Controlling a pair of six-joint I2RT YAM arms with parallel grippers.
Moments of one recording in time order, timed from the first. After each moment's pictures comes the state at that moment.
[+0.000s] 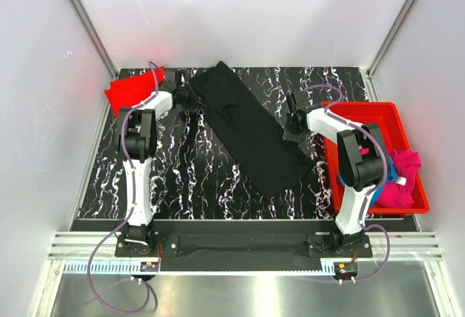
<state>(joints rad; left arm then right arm) -0.11 2.33 1.76 -0.26 0.33 -0.73 0.31 1.90 1.28 -0.52 0.06 0.54</state>
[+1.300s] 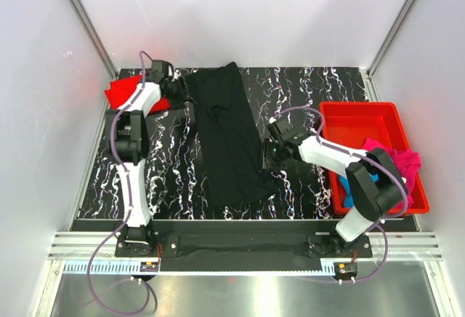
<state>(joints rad) -0.05 2.32 1.92 -0.53 0.35 -0.48 0.58 1.65 0.99 -0.42 -0.14 0.62</state>
